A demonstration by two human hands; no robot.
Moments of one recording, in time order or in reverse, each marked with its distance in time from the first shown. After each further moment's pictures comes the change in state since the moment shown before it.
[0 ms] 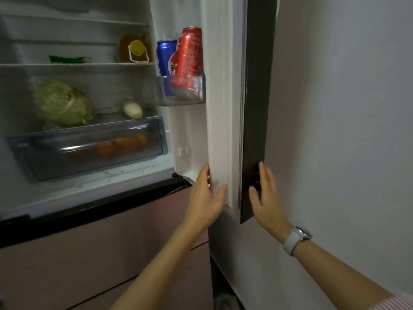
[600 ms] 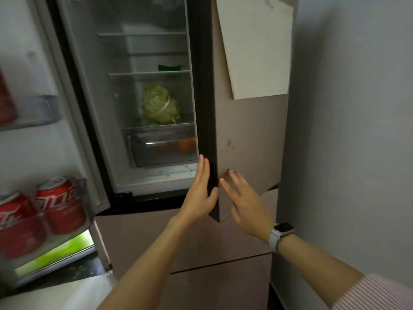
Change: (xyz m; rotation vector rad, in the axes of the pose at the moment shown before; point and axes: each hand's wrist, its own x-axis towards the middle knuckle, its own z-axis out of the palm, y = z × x) left_hand -0.014 -0.081 -0.184 0.425 0.012 -0.021; right_hand 0.011 -0.102 0.179 -0.325 -0.363 -0.531
